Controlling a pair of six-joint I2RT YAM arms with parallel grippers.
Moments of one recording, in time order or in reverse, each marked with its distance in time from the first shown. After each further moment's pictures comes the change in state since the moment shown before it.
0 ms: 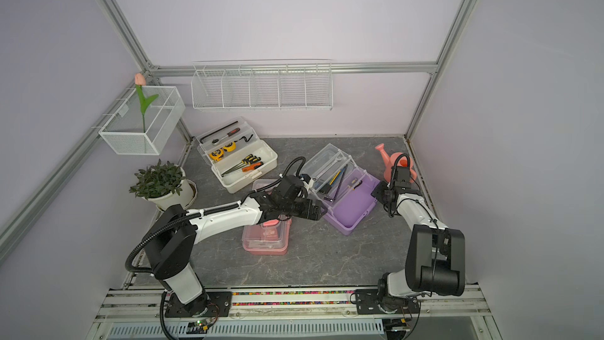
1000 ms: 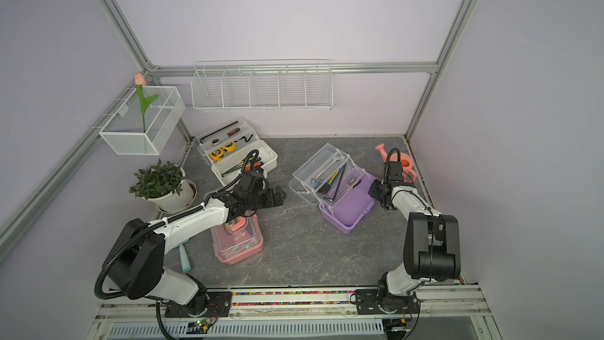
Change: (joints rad) left arm 0.313 -0.230 -0.246 0.006 -0.127 -0.060; right arm 0.062 0.106 0.092 -0.046 0.085 -0.141
